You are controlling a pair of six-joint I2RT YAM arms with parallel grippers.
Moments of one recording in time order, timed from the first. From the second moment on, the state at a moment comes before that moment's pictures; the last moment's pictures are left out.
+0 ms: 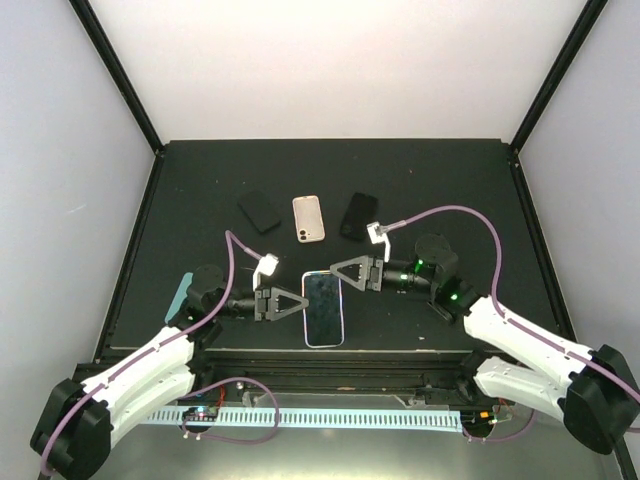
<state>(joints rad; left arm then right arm) -0.53 0.77 0.21 0.52 1.02 -1.01 0.73 0.99 0.54 0.33 -0.67 0.96</state>
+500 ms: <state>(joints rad) -0.53 0.75 0.21 0.49 1.03 -1.01 0.73 1.08 0.62 0.18 -0.73 0.79</state>
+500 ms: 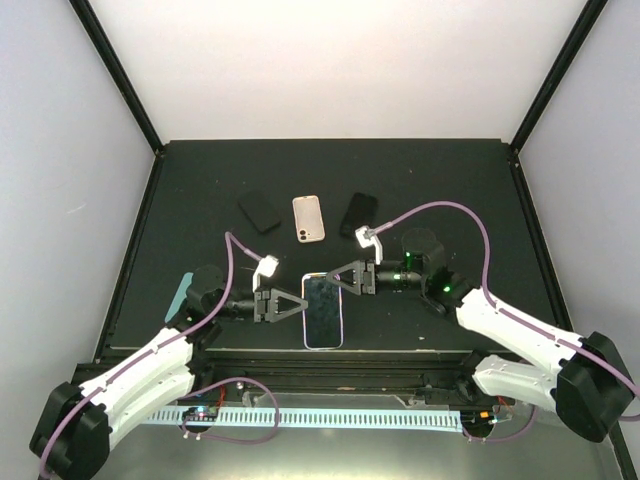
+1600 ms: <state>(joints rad) -0.53 0.75 0.31 0.36 0.74 -1.06 0.74 0.99 0.37 0.42 -0.73 1.07</state>
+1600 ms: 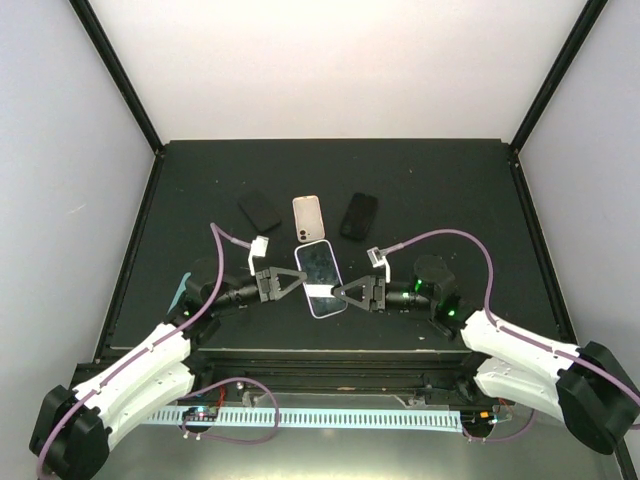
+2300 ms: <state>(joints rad) -0.53 0.77 0.32 0.30 0.65 -1.05 0.74 1.06 0.31 0.62 -0.76 1.18</state>
